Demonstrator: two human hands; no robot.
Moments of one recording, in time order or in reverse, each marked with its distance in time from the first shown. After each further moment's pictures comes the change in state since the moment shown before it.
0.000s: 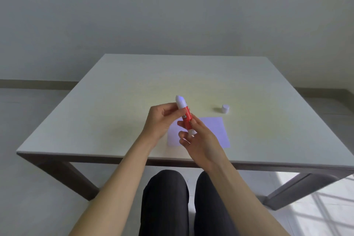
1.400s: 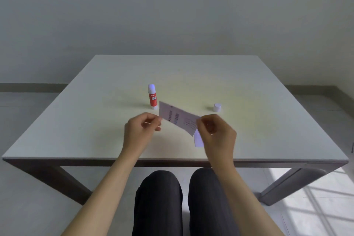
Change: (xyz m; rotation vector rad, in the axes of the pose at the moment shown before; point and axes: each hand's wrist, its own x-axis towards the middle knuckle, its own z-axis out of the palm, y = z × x) left_hand -0.024 -0.019 -0.016 0.307 0.313 -0.053; right_hand -0.022 -0.021 -0.019 -0.986 0.533 -0.731
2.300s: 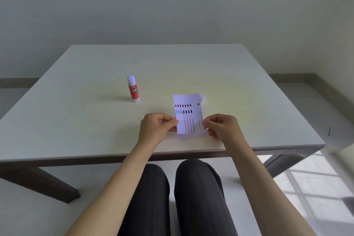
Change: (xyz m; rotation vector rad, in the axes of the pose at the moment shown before) left_hand -0.011 0.018 0.075 -0.026 -0.221 -0.225; right_hand 0.038 0.046 -0.055 0.071 -0.266 0.506
